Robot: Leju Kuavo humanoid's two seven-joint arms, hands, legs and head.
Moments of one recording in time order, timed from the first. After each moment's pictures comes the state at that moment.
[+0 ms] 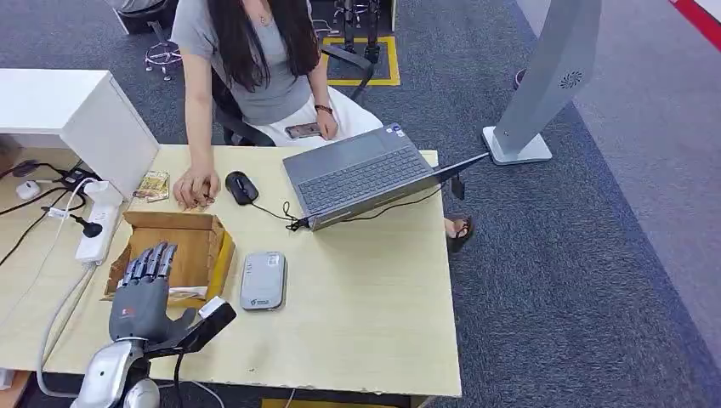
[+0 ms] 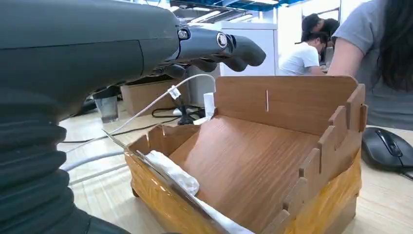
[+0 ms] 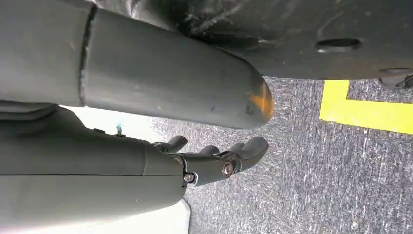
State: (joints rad) left arm 0.08 -0.05 0.09 -1.61 -1.43 0.14 -0.07; right arm -0.09 0.13 1.44 0.03 -1.17 -0.19 0.14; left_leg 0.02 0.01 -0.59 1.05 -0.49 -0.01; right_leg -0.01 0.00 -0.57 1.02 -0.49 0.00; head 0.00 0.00
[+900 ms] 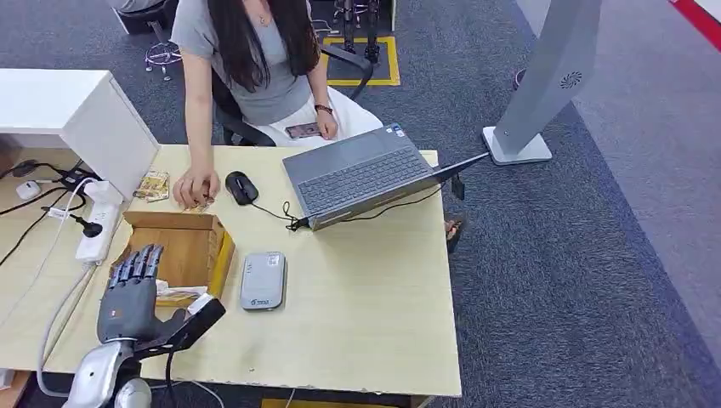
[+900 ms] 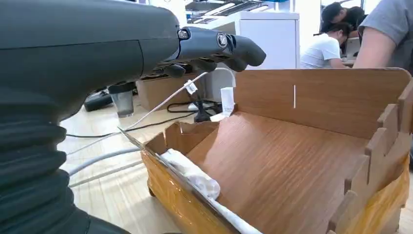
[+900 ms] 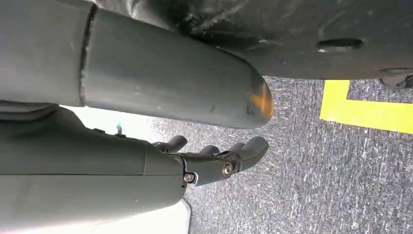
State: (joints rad) left arm 0.08 -0.06 0.14 -1.61 -1.43 0.10 -0.05; right arm -0.09 0.13 1.47 0.03 -1.19 -0.19 0.14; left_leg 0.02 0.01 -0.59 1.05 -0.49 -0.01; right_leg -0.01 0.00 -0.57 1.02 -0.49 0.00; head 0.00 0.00
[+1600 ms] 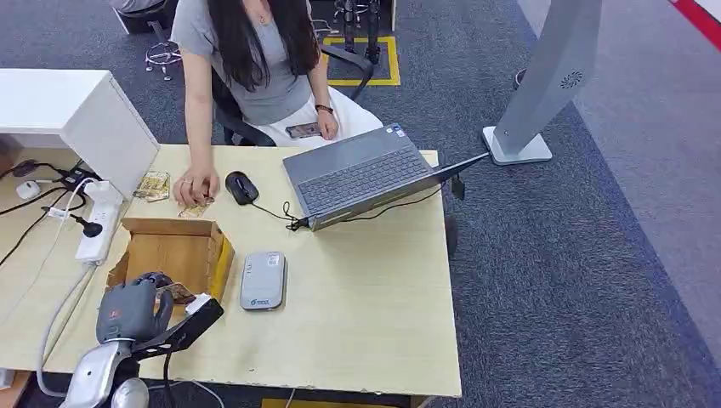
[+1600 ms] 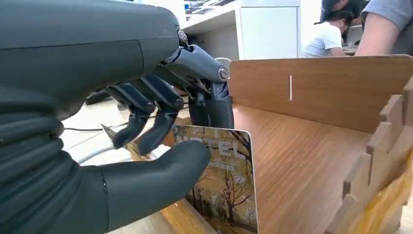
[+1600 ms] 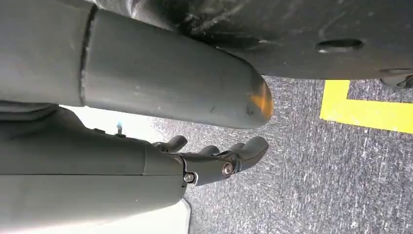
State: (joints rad) left arm 0.08 -0.06 0.15 -1.61 -1.41 0.06 -0.07; right arm -0.09 0.13 1.49 0.03 -1.21 -0.19 0.14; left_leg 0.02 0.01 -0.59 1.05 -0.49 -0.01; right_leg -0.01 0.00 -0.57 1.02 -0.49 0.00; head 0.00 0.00
